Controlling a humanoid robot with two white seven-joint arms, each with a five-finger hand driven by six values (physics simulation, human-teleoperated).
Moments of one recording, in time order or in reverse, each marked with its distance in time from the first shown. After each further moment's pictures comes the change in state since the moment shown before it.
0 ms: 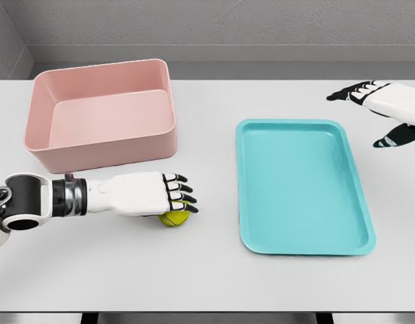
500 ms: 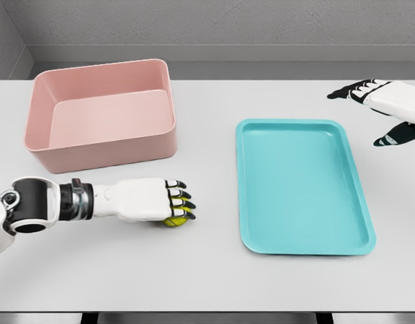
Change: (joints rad) left arm 0.002 -0.020 -0.018 0.001 -0.077 0.001 -0.016; right arm -0.006 0.000 0.000 0.002 0.000 0.000 0.000
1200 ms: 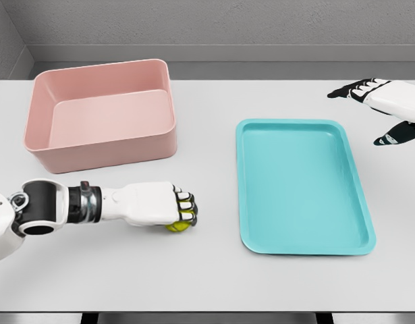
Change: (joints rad) left arm 0.003 -0.032 -0.007 0.001 0.029 0.001 -0.020; right arm -0.003 0.000 0.000 -0.001 0.000 0.000 0.000
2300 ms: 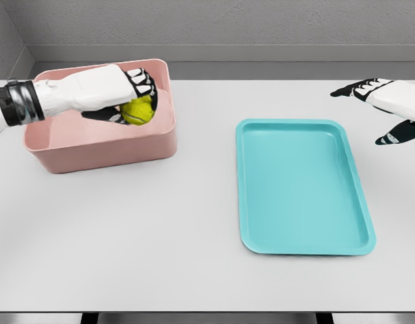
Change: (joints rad) left arm -0.307 0.029 0.108 0.322 0.408 -0.003 0.000; right arm -0.005 0.010 0.000 0.033 0.000 0.000 0.000
